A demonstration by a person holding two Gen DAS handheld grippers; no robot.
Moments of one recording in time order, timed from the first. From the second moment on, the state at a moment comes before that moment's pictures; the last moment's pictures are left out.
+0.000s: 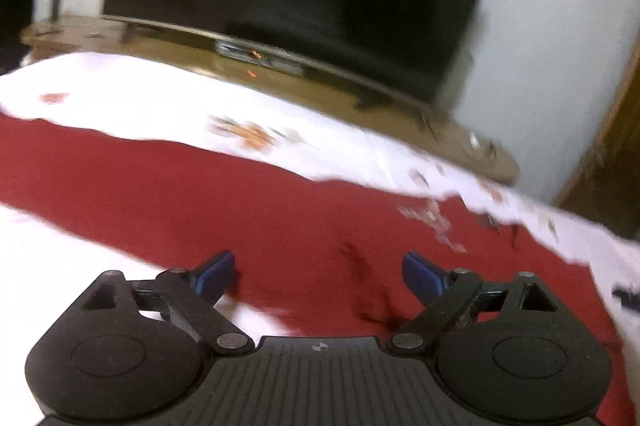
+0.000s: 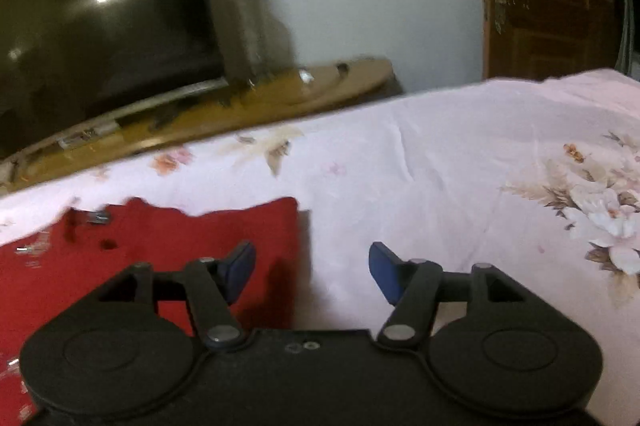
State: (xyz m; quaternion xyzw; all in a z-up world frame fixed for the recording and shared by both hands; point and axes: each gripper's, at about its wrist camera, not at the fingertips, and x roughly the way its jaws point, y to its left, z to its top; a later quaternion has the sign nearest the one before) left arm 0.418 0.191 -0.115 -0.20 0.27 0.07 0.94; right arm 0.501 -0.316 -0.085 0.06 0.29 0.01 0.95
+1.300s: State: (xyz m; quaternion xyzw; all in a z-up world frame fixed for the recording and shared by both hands) left arm 0.386 0.402 -0.095 -0.32 0.14 0.19 0.92; right arm 0.414 -0.246 -0.051 0.10 0.31 0.04 0.95
